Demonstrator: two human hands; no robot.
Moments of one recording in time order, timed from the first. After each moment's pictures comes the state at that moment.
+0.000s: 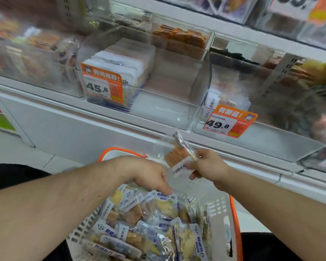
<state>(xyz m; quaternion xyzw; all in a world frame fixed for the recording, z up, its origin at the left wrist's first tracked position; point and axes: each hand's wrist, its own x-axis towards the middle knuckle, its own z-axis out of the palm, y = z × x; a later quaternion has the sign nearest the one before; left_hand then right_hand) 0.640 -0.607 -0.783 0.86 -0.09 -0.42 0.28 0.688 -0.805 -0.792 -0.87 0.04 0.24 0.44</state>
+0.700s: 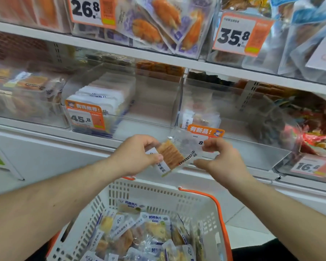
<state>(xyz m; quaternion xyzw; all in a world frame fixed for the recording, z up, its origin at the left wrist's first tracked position) 0.658 -0.617 -0.726 0.88 -0.04 0.01 0.47 0.663 -0.844 -0.704 -0.91 0.01 -0.03 0.42</state>
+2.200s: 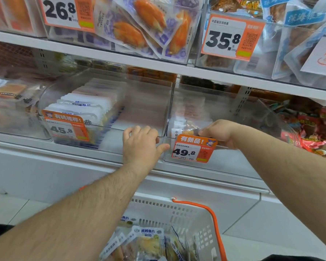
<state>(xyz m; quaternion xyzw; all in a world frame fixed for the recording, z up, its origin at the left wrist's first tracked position) 0.736 -0.666 -0.747 0.96 0.02 0.24 0.12 0.807 -0.878 -0.668 -0.89 0.08 0.19 0.41</state>
